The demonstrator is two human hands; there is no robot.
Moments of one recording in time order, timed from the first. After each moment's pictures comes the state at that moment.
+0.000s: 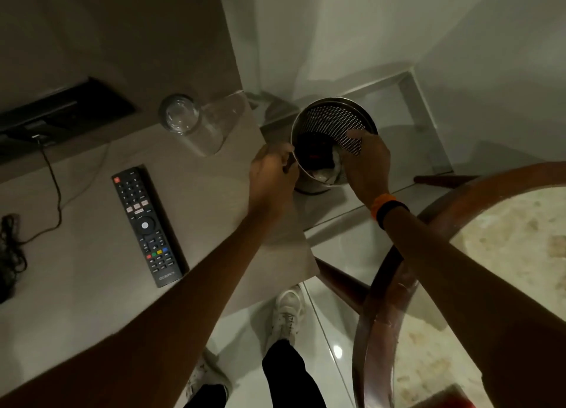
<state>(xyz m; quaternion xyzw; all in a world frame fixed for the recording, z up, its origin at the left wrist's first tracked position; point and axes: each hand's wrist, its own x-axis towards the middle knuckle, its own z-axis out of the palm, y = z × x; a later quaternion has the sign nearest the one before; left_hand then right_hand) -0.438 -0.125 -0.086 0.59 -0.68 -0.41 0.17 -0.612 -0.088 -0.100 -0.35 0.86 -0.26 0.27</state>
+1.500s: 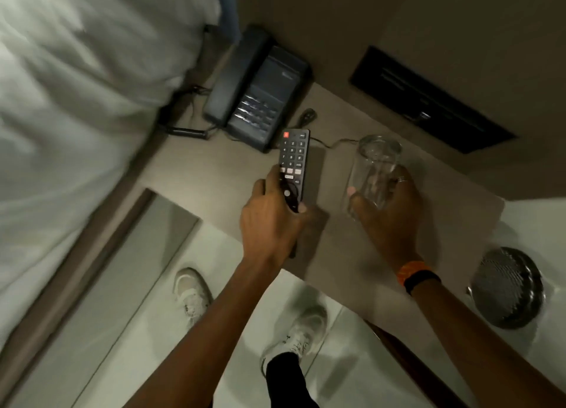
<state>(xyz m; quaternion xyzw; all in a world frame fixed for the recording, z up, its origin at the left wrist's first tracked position) -0.082 0.009 -0.006 0.86 -0.34 -0.29 0.26 -0.239 -0.095 -0.016 -0.70 0.58 -0.25 0.33</state>
